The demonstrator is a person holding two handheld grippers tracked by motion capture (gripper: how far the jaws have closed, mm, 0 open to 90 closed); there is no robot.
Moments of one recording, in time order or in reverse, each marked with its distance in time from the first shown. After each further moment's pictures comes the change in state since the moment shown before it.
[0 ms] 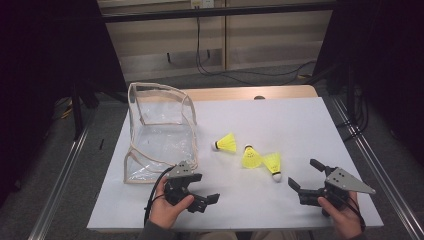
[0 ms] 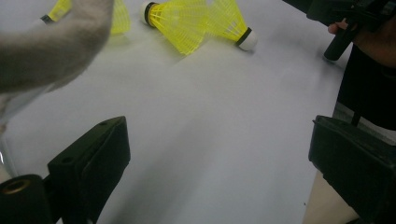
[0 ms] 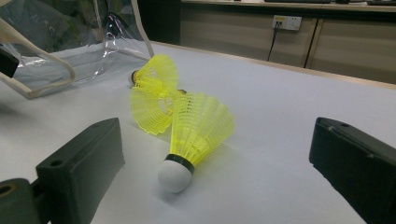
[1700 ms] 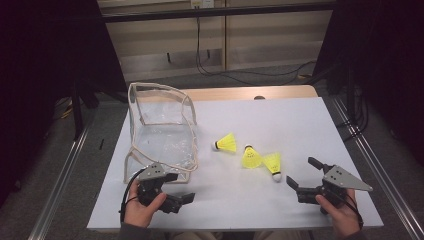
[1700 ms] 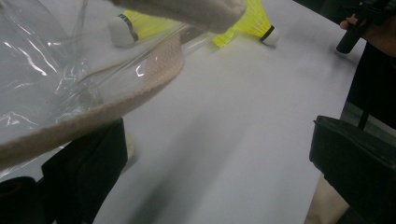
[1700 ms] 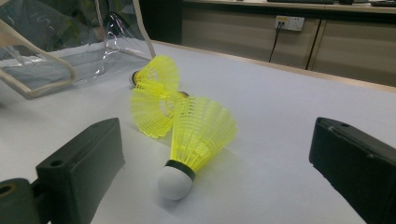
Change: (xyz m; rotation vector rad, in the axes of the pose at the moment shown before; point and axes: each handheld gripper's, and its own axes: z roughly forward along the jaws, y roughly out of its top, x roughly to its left) left arm 0.027 -0.018 -0.054 -0.026 0.056 0.004; right arm 0.000 0.003 0.006 0.005 0.009 -0.008
